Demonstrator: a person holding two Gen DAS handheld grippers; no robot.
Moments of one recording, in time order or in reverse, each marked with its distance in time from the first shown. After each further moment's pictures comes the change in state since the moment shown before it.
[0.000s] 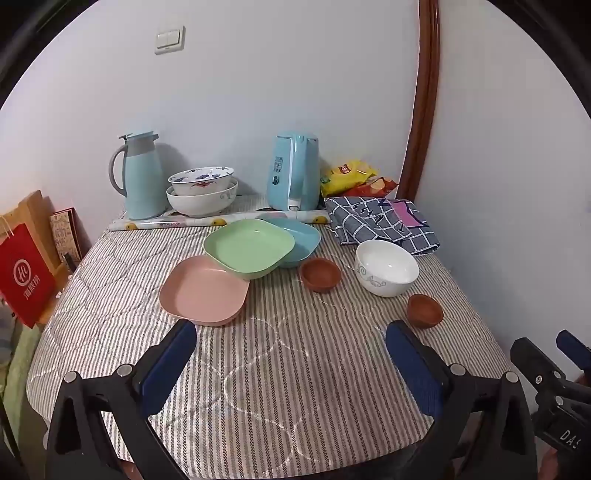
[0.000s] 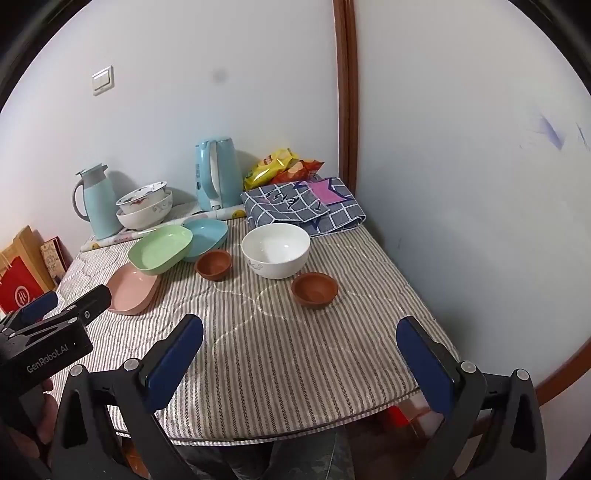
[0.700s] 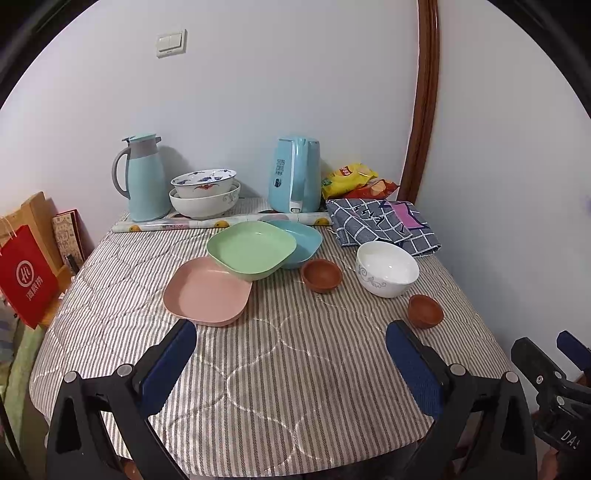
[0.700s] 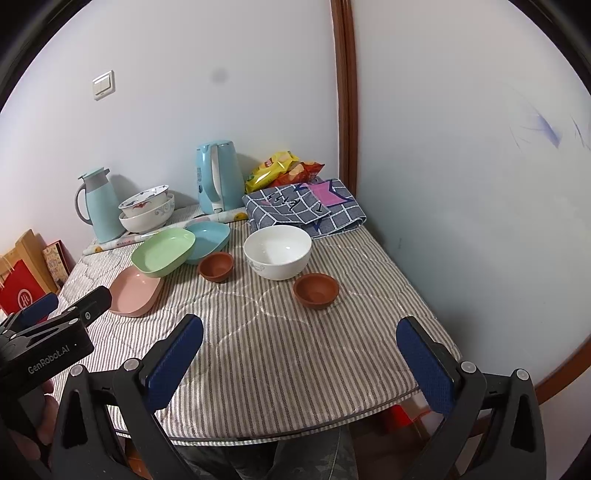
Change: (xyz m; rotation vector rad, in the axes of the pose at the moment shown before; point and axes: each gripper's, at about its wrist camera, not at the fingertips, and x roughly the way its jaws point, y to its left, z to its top) left arm -0.005 0.003 -0.009 0.001 -0.015 0.006; right arm -0.003 0.000 -0.001 0.007 -0.010 0.009
